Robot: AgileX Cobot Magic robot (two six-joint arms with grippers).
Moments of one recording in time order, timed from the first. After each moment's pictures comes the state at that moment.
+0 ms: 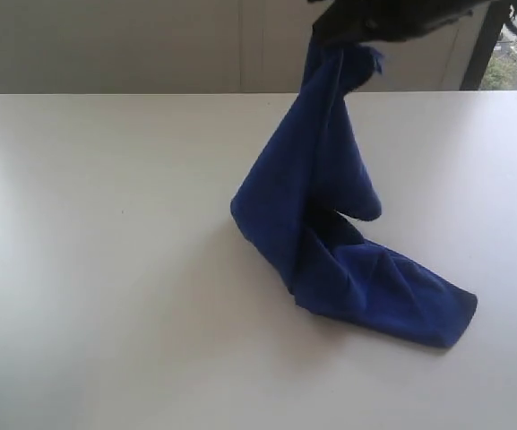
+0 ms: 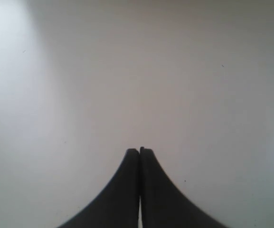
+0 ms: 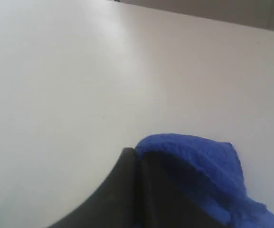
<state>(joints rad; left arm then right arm) 0.06 0.00 0.02 -0.16 0.43 0.15 0.19 1.47 -1.41 0.58 0.79 -0.35</state>
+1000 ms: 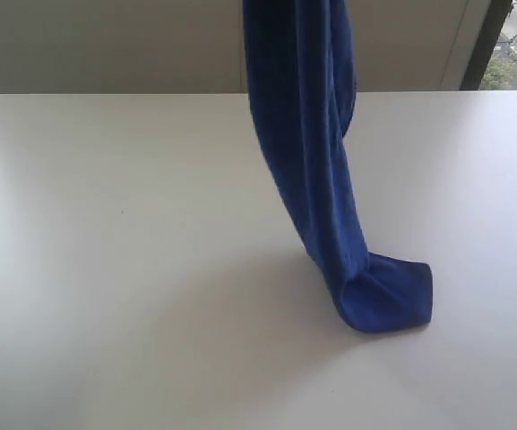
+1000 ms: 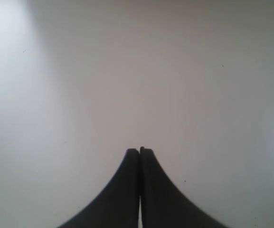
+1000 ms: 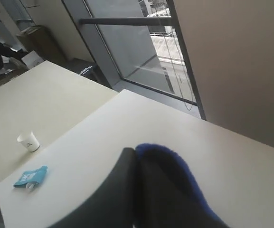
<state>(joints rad) 0.06 0.00 0.02 -0.16 0.43 0.15 0.19 1.62 -2.09 0.81 1.00 -0.28</state>
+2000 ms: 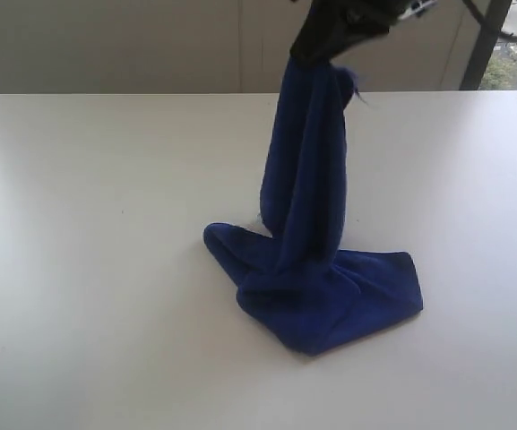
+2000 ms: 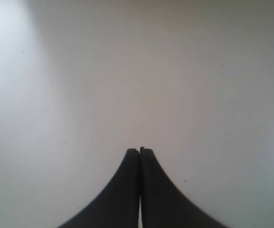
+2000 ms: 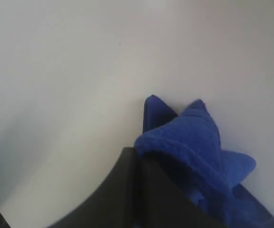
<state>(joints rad) 0.06 0.00 0.02 -0.16 0.43 0.15 0.20 1.69 -1.72 0.50 1.22 -0.32</state>
